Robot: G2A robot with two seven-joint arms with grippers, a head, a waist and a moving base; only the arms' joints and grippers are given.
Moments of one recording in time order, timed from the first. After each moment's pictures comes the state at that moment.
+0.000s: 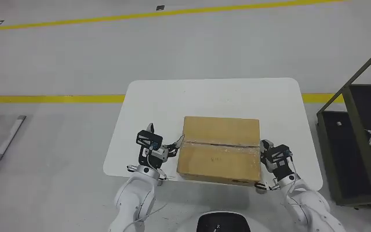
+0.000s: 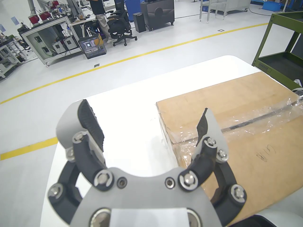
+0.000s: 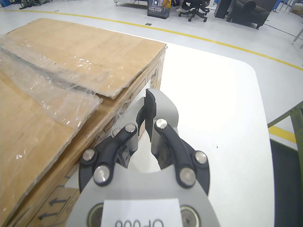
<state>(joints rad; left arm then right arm) 1.44 -1.30 -1.37 -1.94 1.52 -0.16 -0.15 -1.59 -1.32 1.44 -1.63 -1.43 -0.12 -0.16</state>
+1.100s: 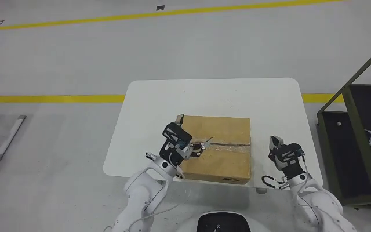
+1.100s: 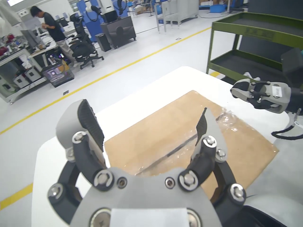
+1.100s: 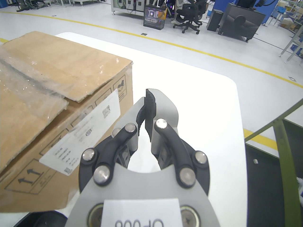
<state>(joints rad) 1.28 -1.31 -1.21 -1.99 1.47 -0.37 -0.25 -1.67 -1.30 1.53 -1.73 -1.44 -0.13 -0.18</state>
